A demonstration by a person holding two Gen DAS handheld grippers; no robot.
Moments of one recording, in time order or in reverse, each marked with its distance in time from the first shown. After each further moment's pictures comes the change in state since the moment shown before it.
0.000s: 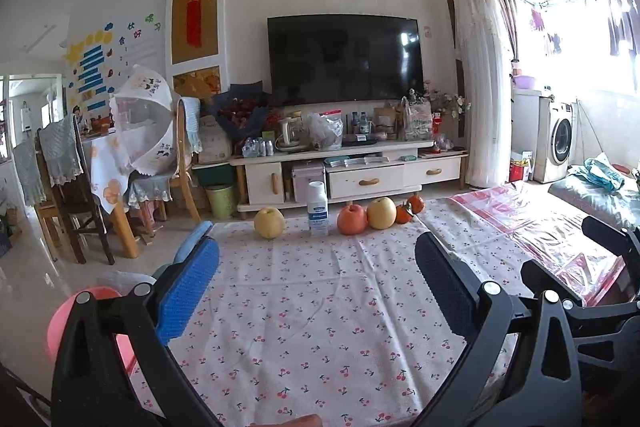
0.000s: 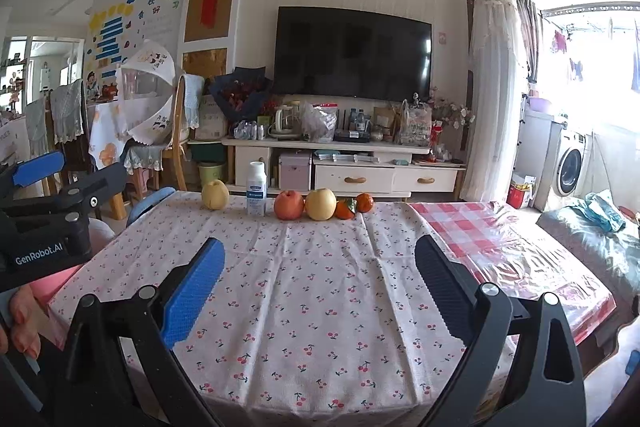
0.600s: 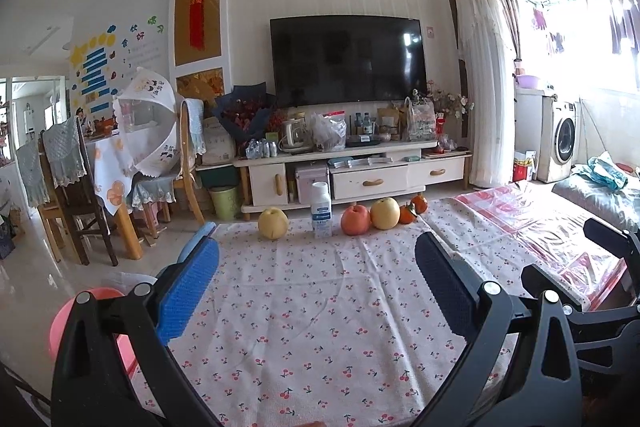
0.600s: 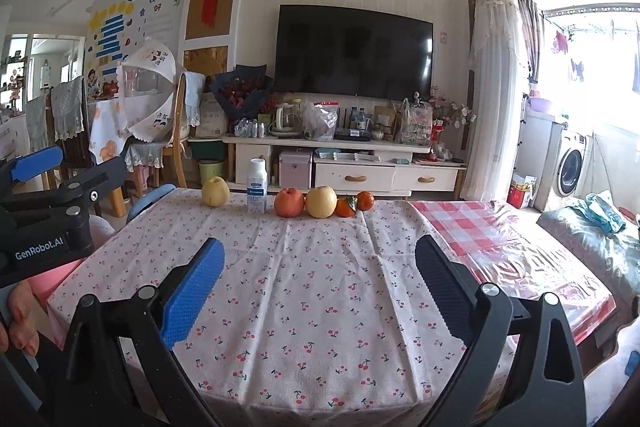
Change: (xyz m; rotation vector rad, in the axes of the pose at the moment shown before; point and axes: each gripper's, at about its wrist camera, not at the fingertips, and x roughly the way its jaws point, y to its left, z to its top) left arm 0.002 0.001 -0.002 0.009 0.000 0.009; right arm 0.001 -0.003 -0.001 -0.001 0.013 0.007
